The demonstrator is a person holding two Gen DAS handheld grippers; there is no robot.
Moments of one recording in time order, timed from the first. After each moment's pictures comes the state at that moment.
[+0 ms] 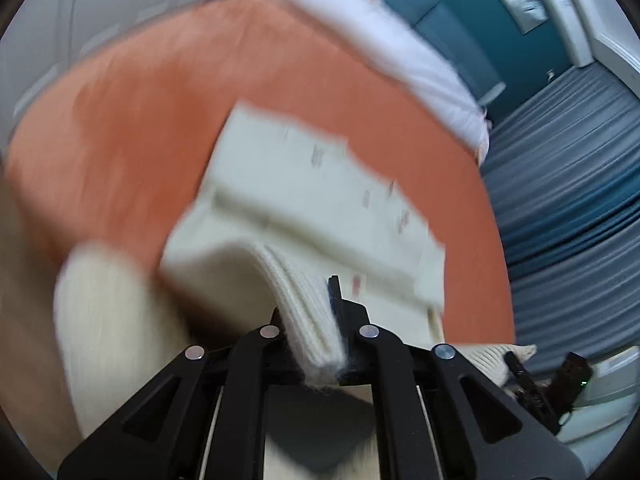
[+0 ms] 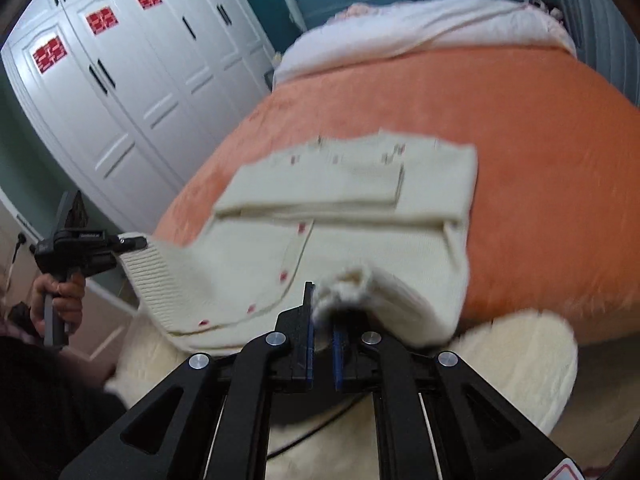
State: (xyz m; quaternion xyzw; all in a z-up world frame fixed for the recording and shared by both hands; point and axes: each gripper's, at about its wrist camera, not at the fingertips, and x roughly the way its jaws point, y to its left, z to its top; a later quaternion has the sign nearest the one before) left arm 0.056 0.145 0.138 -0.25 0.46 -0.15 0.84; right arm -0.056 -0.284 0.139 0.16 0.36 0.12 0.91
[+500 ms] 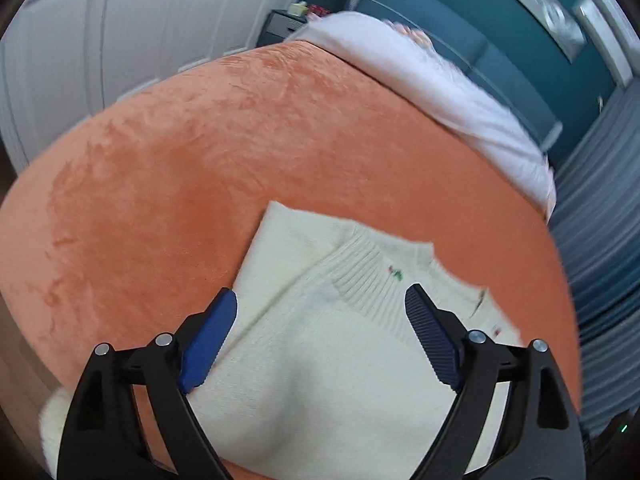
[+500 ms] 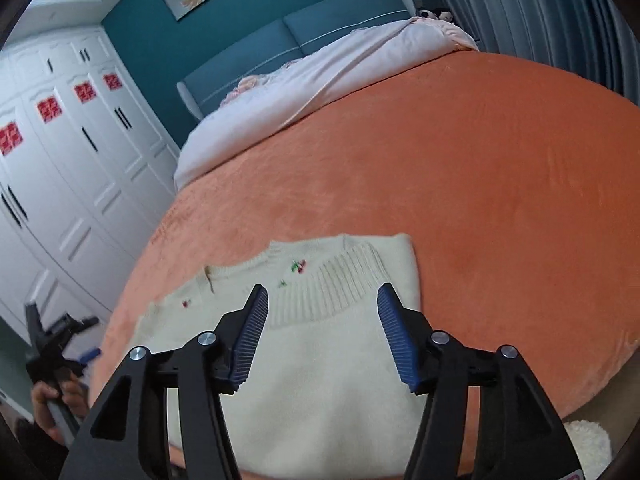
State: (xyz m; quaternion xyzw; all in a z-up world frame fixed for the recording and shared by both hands) left arm 0.174 0.123 0.068 -0.20 0.43 -0.02 0.88; right arm 0.054 -0.328 0.063 0.21 0.34 -0.05 0.91
